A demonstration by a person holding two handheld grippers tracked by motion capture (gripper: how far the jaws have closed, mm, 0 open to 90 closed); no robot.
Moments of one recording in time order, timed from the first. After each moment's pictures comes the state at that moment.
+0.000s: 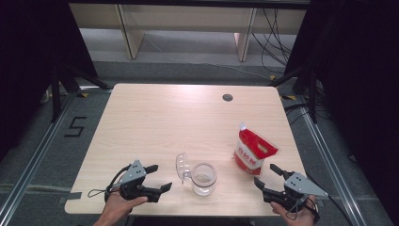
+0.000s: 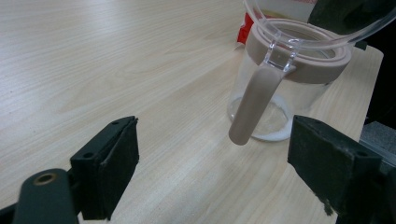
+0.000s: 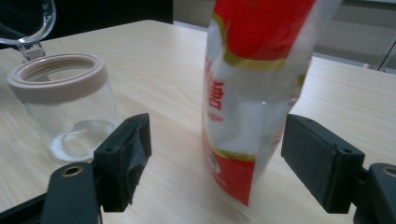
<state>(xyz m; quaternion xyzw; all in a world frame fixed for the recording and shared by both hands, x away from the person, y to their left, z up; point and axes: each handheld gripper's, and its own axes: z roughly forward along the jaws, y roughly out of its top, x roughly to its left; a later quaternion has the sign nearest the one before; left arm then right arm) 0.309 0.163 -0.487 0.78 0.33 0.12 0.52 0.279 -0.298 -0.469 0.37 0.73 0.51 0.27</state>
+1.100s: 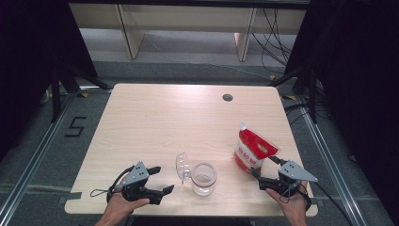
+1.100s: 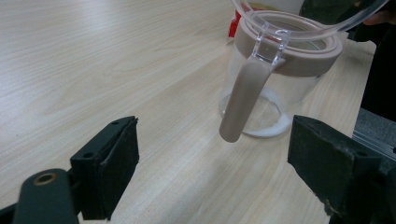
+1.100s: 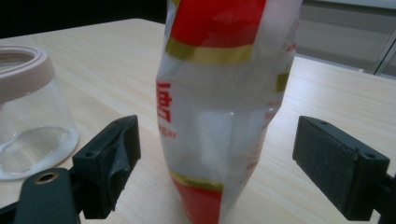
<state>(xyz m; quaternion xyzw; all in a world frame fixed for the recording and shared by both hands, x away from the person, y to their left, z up) 0.306 0.158 -0.489 0.78 0.32 0.11 0.52 0.321 -0.298 -0.487 0.37 0.72 0.51 0.28</state>
